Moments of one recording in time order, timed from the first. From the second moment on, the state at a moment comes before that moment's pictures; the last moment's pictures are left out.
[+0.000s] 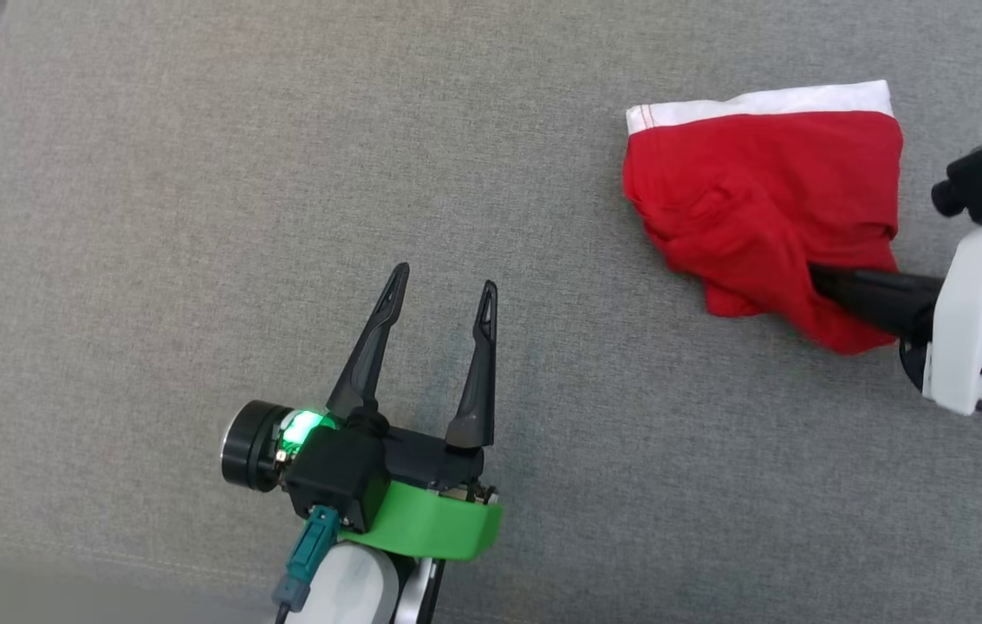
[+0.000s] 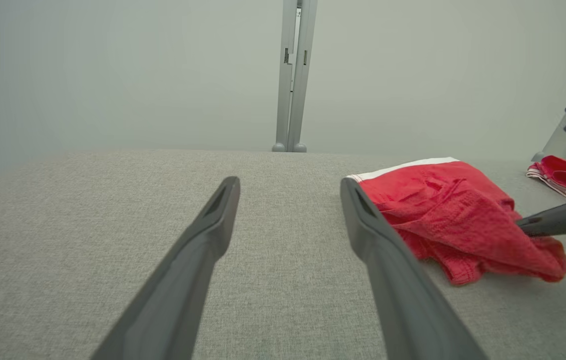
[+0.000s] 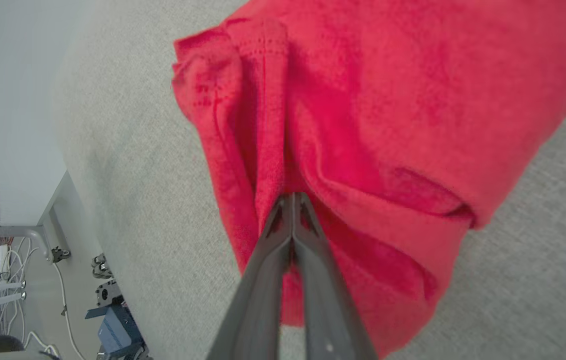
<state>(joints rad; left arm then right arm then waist) -0.23 0.05 -0.54 -0.06 -0.22 0.19 -0.26 -0.95 -1.06 1.15 -0.04 1.42 0.13 0.25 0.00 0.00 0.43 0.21</state>
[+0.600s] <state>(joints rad) -0.22 0.05 -0.53 -0.06 -0.22 0.18 -0.26 -0.94 -1.05 1.16 -0.09 1.25 0.13 0.03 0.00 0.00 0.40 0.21</state>
